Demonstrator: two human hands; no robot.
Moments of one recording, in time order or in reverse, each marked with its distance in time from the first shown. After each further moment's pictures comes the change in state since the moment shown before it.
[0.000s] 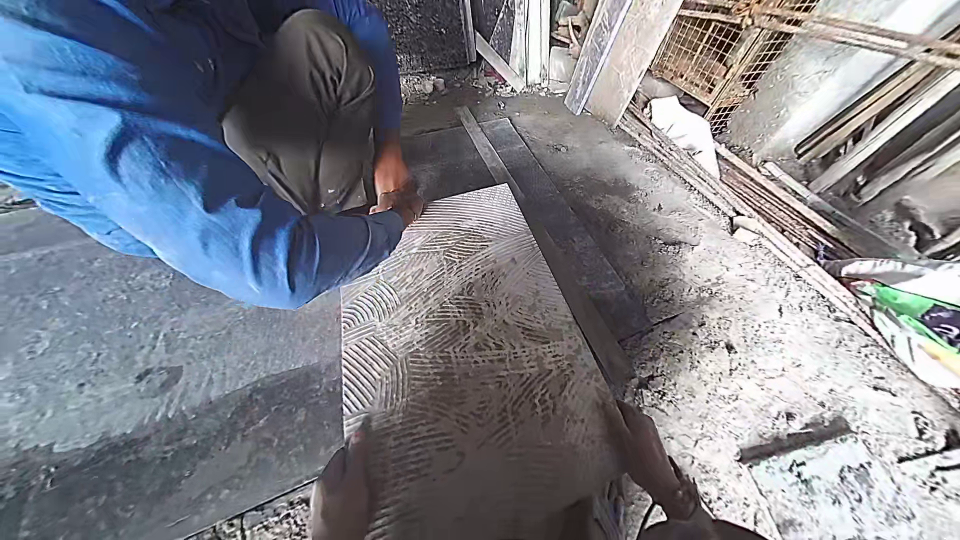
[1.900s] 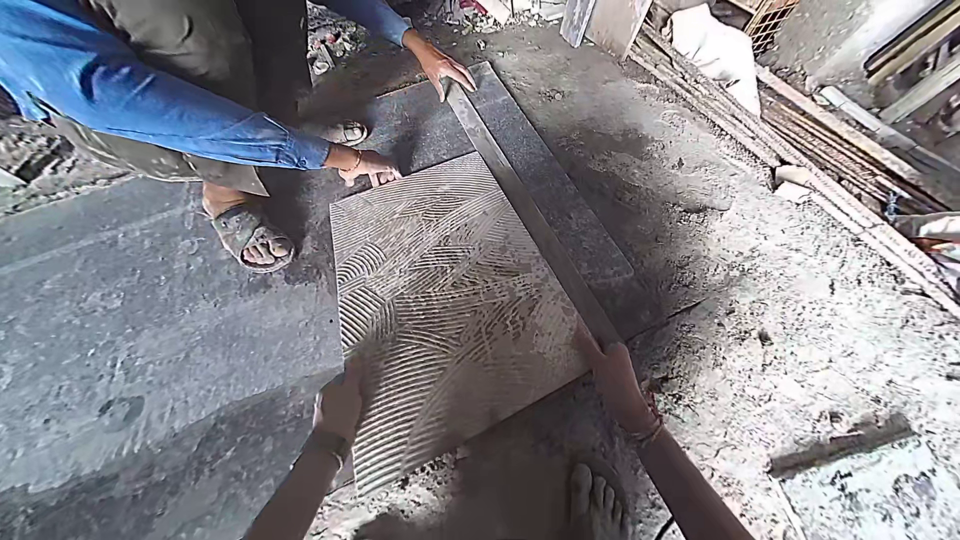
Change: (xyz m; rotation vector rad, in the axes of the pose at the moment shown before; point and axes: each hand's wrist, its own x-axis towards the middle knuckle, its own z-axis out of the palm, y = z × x) left_hand 0.123 0.087 0.074 0.171 -0.079 -0.118; right_hand 0.138 -0.019 0.007 0.445 0.102 0.228
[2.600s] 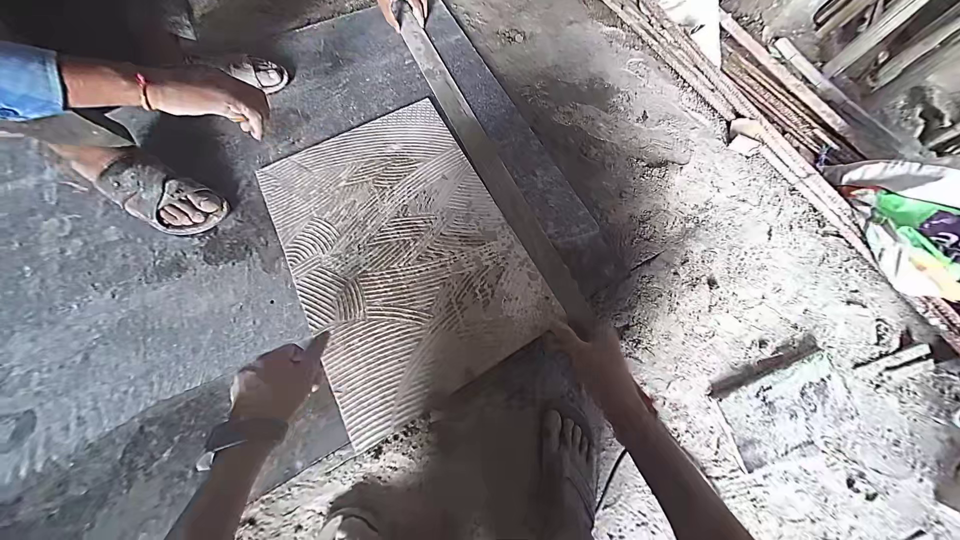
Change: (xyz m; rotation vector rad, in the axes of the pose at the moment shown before) left_hand 0.011 0.013 -0.027 0.524 -0.109 0.263; right_hand -0.055 -0.013 -0.023 0.056 -0.018 0.047
